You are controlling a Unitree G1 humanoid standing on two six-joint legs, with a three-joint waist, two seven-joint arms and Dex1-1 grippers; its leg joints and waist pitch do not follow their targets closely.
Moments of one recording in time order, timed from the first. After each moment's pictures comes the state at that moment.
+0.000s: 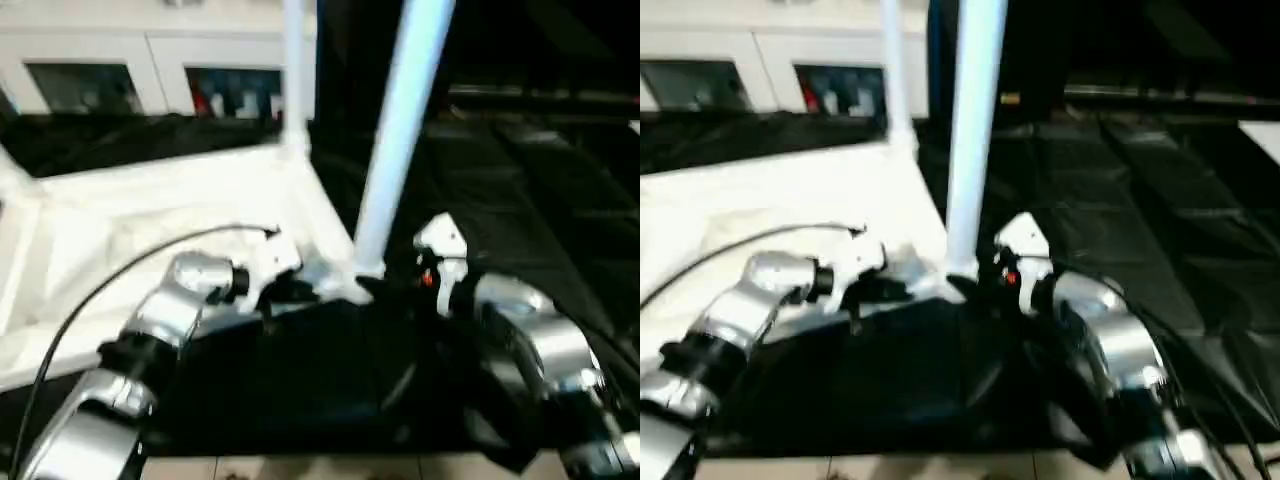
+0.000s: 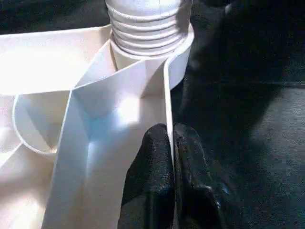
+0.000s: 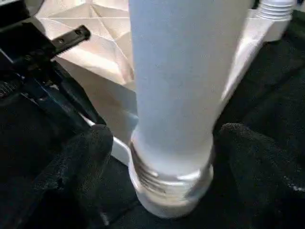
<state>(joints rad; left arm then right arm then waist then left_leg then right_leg) -0.60 0.36 -0.30 0.54 0.01 0.12 -1.11 -0.35 -0.38 0.16 0.14 0.25 0.36 0.77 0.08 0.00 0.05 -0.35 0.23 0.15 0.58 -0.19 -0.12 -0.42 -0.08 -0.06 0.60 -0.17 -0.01</state>
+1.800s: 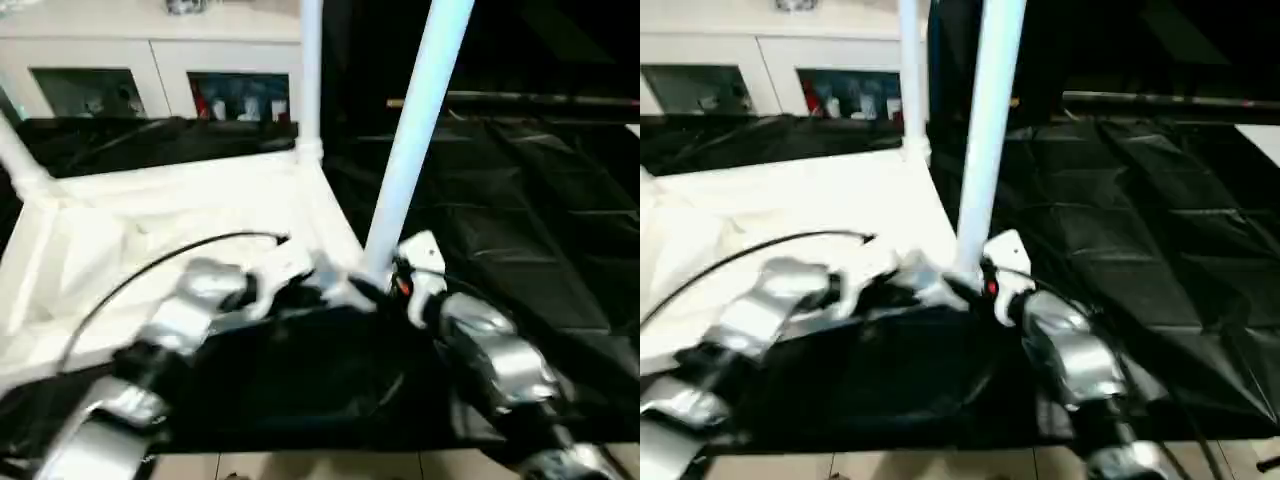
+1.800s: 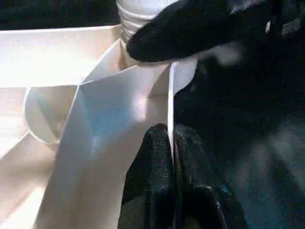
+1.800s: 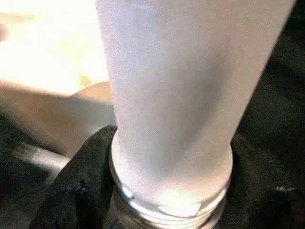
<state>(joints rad) -0.65 0.22 -0.30 0.62 0.07 0.20 -0.87 -0.43 -0.10 0.10 0.46 0.11 0.21 0.31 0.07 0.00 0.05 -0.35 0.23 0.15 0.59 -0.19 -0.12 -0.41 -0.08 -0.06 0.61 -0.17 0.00</state>
